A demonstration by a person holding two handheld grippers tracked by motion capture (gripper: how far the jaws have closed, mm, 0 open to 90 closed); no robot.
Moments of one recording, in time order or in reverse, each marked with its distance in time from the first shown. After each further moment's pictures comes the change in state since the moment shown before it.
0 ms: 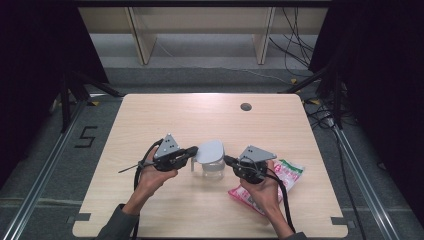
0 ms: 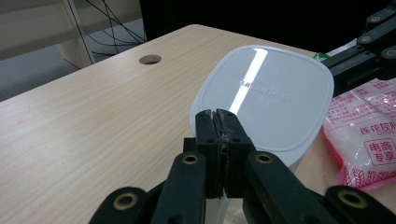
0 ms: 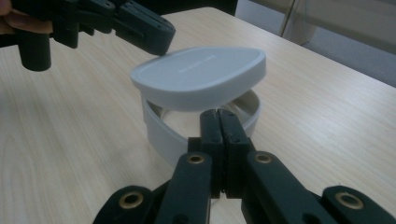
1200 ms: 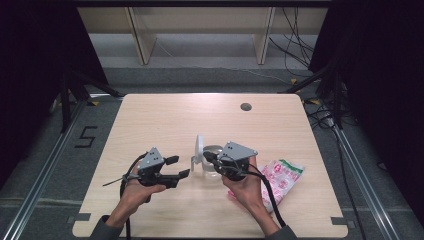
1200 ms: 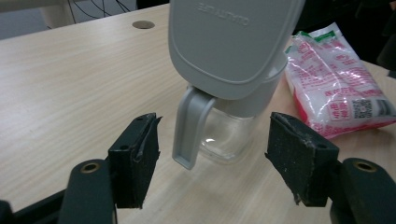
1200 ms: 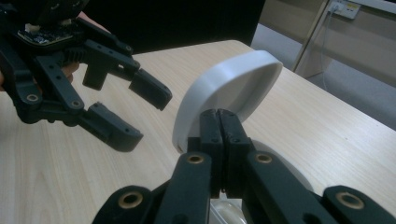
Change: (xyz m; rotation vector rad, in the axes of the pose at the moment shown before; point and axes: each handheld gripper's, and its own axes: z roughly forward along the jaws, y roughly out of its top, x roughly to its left) left arm 0.000 -0.034 -0.040 0.039 -0.066 -0.102; right arm 0.032 0.041 0.020 -0.076 0.052 -0.100
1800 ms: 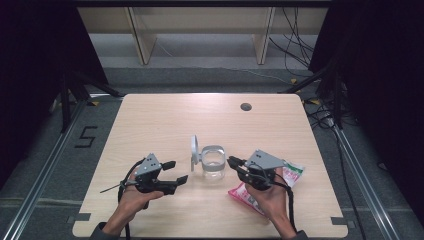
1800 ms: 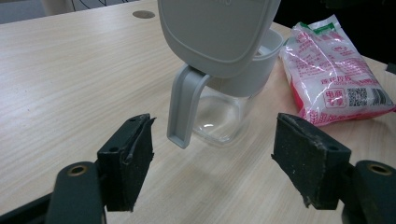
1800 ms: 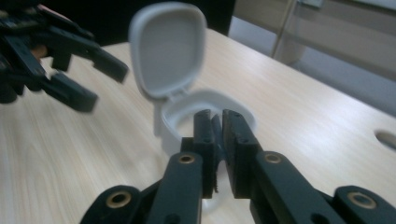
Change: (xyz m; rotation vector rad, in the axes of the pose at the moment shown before) left arm -0.007 -0.014 -0.006 0.013 0.025 -0.036; right arm -0.015 -0.035 -0.058 0.025 -0.095 0.089
